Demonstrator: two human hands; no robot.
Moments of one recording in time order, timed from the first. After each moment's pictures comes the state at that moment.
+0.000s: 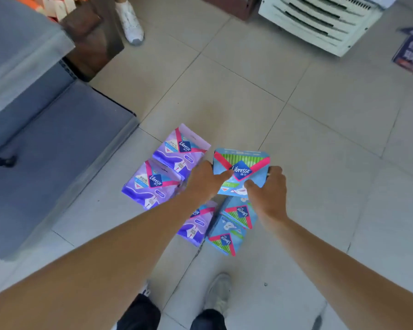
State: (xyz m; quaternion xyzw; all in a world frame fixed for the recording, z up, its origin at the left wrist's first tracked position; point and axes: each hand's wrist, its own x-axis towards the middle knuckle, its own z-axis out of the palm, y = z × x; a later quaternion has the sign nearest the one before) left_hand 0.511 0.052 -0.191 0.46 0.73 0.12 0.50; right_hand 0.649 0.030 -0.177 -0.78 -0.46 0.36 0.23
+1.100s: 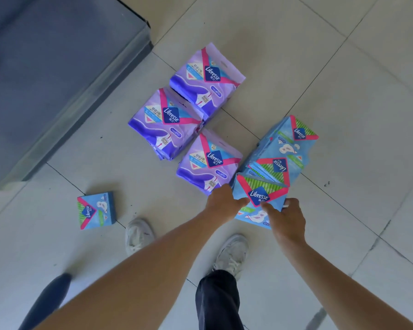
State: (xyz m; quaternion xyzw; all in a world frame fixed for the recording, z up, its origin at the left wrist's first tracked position) left_hand 0.523 -0.112 -0.386 0.41 0.70 0.01 0.58; right_hand 0.670 -0.123 -0.366 -0.83 -0.36 0.41 0.07
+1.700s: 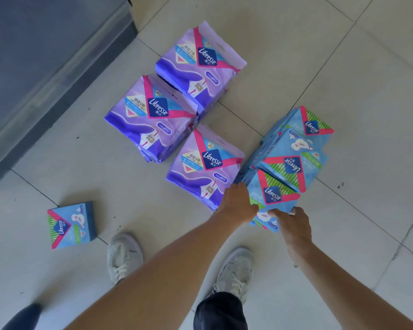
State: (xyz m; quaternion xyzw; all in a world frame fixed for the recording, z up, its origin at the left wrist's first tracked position) left_hand 0.555 -0.092 -0.471 0.53 0.67 -0.03 0.52; right_hand 0.688 -0.118 -0.458 -0.86 -0.27 0.44 0.07
